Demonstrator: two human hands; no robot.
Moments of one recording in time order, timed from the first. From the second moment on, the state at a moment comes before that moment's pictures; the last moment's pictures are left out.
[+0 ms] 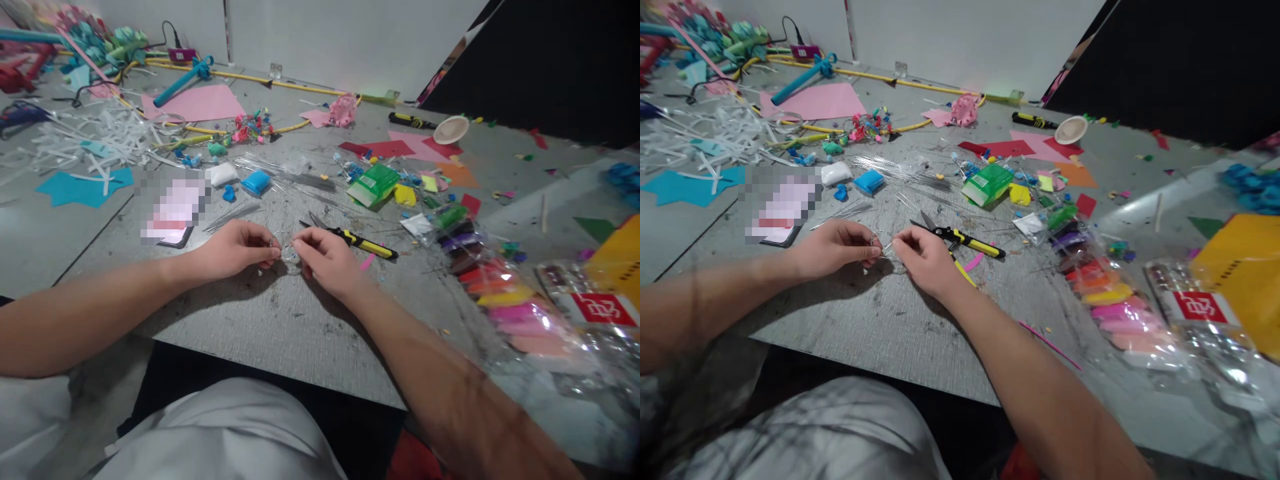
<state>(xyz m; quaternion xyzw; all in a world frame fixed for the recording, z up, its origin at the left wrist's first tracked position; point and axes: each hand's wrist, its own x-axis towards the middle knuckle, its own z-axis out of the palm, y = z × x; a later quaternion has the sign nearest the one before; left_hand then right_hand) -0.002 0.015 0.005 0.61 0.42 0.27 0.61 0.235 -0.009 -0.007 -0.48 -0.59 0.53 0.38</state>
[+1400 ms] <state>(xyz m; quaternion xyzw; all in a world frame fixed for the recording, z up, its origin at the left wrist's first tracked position) 0.001 0.008 0.012 0.58 0.42 0.31 0.63 0.230 -0.023 -0.015 -0.49 -0.72 0.13 0.47</state>
